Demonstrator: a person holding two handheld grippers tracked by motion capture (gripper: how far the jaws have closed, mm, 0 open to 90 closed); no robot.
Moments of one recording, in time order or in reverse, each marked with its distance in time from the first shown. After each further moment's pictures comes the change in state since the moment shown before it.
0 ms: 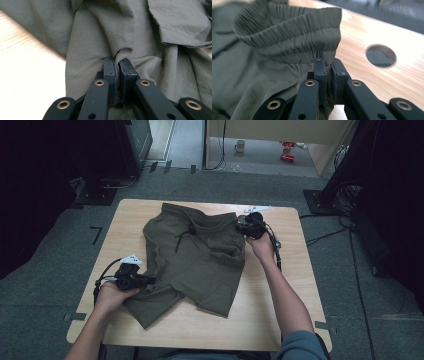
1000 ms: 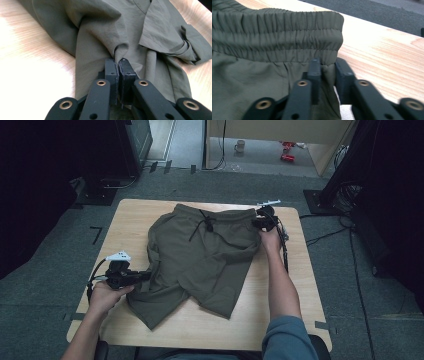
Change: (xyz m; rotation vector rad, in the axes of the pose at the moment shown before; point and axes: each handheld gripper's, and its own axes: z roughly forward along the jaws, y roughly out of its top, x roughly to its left) left arm 0.001 0.001 -0.033 -0.140 -0.032 -0.060; right arm -0.063 -0.002 0.020 0.084 -0.255 0.106
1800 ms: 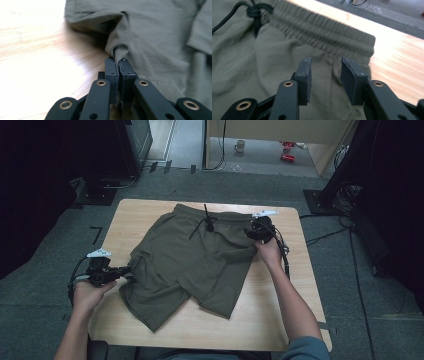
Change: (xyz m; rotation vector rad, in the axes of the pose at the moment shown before) left arm 0.043 -0.014 -0.030 0.010 0.209 -0.100; right arm 0.040 -0.028 -0.046 -0.082 0.101 -0.109
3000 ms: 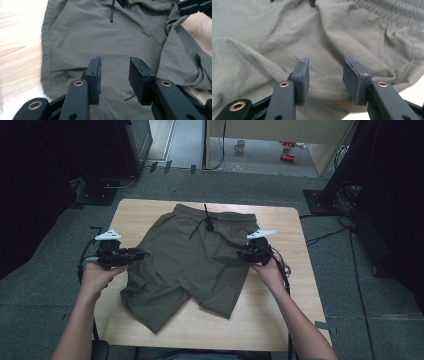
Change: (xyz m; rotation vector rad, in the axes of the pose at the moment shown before) left arm -0.036 0.067 0.004 -0.085 -0.117 0.140; right arm 0.048 -0.045 -0.042 0.065 0.148 -0.050
